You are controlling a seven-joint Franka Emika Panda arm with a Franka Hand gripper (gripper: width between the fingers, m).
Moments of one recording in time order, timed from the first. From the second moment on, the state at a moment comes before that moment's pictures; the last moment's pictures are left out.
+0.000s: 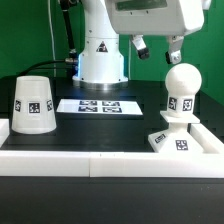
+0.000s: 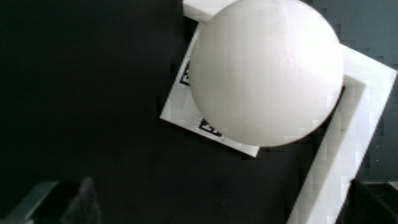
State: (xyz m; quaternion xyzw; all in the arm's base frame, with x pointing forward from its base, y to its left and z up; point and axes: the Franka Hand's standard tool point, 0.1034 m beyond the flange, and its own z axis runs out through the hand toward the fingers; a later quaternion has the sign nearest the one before) arm 0.556 0.053 0.152 -0.85 0.51 0.11 0.11
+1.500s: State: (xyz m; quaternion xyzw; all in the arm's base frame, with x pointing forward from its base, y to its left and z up) arm 0.486 -0.051 0.126 -0.99 0.13 0.02 0.04
